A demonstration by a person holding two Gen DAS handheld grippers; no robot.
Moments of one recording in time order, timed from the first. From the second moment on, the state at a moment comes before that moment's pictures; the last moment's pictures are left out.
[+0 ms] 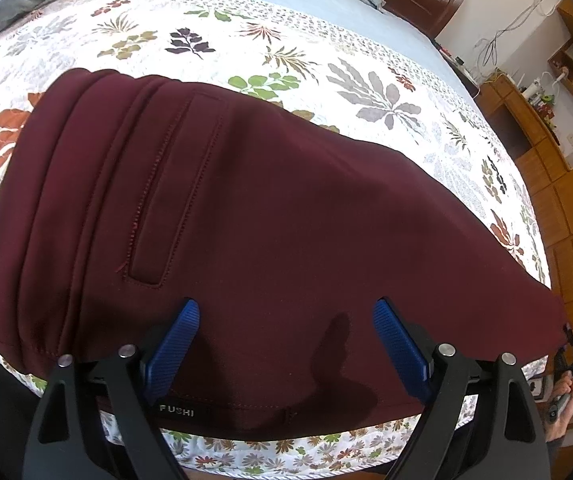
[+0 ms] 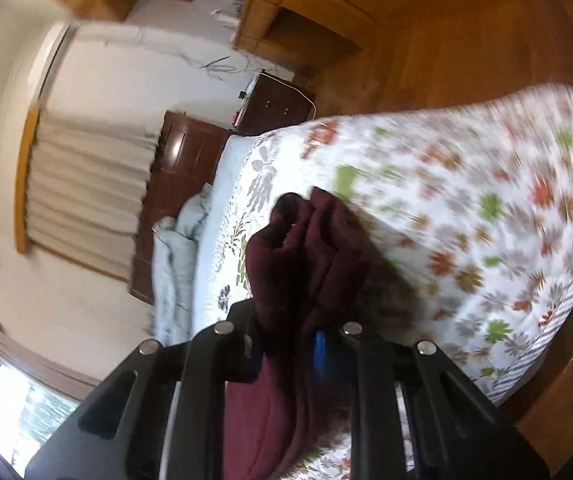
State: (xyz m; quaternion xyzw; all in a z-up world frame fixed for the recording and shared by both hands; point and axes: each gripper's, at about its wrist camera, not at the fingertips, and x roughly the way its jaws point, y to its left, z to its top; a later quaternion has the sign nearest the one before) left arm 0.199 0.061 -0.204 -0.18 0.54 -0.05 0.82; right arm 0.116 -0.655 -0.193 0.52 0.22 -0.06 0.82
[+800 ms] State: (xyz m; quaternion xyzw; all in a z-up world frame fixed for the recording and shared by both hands) left arm 0.185 0.072 -0.177 -0.20 0.50 -0.09 0.84; right arm 0.150 -0.474 -0.053 0.17 0.25 -0.06 0.95
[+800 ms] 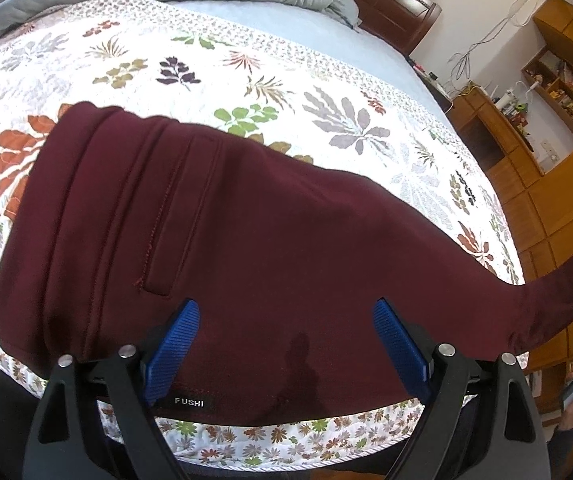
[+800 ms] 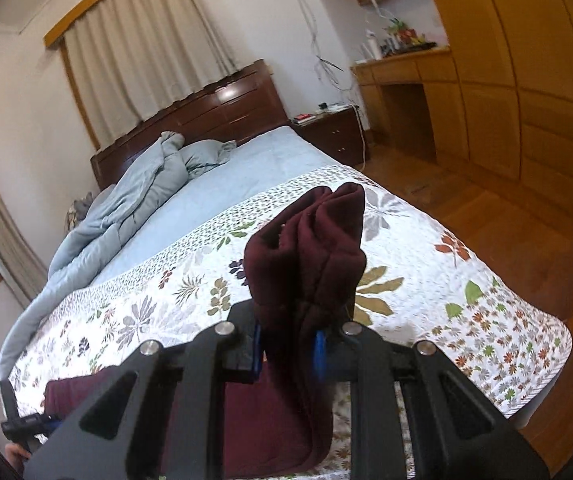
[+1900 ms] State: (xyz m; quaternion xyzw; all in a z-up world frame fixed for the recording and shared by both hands) left arm 0.140 0.100 -0.164 -0.23 0.47 -0.12 0.84; right arm 0.199 -0.306 -0.052 0.02 0.30 0.03 0.95
